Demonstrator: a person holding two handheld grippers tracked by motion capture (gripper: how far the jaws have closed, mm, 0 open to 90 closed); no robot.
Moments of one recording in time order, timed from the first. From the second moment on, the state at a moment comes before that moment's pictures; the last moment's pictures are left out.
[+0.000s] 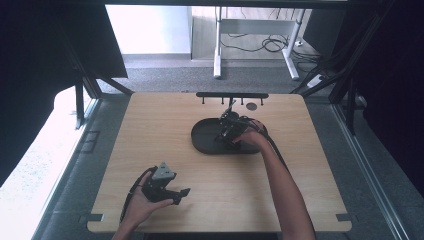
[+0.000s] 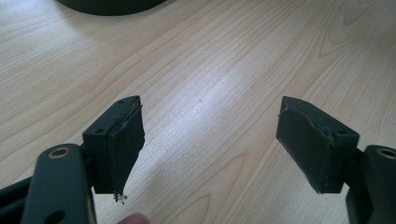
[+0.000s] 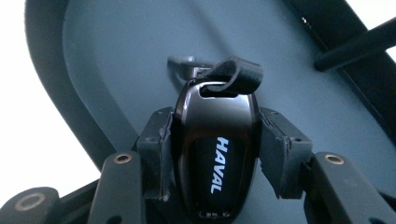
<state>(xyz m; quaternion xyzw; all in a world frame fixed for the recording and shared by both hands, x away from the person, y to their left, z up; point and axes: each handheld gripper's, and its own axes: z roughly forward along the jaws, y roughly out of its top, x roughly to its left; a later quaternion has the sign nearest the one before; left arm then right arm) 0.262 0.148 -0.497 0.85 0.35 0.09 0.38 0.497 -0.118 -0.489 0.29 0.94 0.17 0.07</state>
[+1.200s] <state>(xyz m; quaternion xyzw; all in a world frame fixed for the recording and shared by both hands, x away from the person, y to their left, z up) 0.260 0.144 -0.495 0.85 0.35 0.09 0.38 0.450 -0.126 -0.453 0.28 0.92 0.22 0.15</state>
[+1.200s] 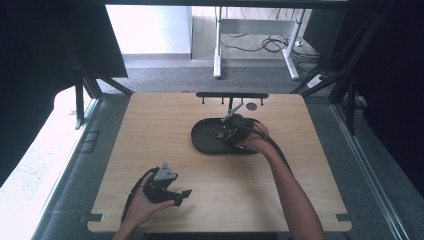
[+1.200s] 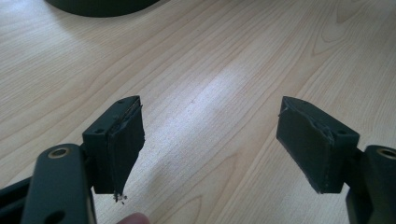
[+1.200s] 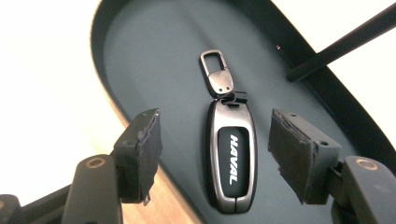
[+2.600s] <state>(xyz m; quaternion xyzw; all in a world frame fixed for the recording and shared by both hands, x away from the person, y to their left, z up) 0.259 0.140 -0.496 0.86 0.34 0.09 0.37 0.327 -0.211 -0.505 0.29 0.90 0.31 0.10</state>
